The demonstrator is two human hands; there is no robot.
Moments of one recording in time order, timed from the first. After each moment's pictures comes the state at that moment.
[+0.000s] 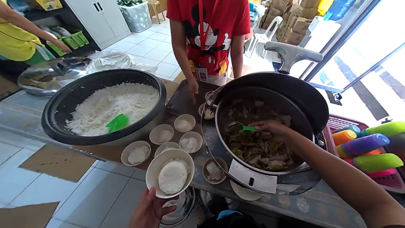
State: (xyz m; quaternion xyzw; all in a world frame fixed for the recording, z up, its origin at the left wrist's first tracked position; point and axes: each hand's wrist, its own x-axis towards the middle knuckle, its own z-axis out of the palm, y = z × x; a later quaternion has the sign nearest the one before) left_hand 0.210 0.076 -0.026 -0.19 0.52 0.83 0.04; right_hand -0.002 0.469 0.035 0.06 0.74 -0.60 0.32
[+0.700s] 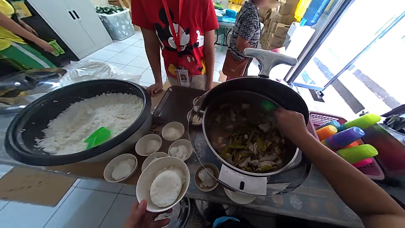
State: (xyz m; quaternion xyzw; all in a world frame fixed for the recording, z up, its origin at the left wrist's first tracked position) left_hand 0.205 0.078 -0.020 -0.14 0.51 0.84 0.07; right_hand 0.033 0.506 0.081 -0.02 1.00 0.06 -0.06
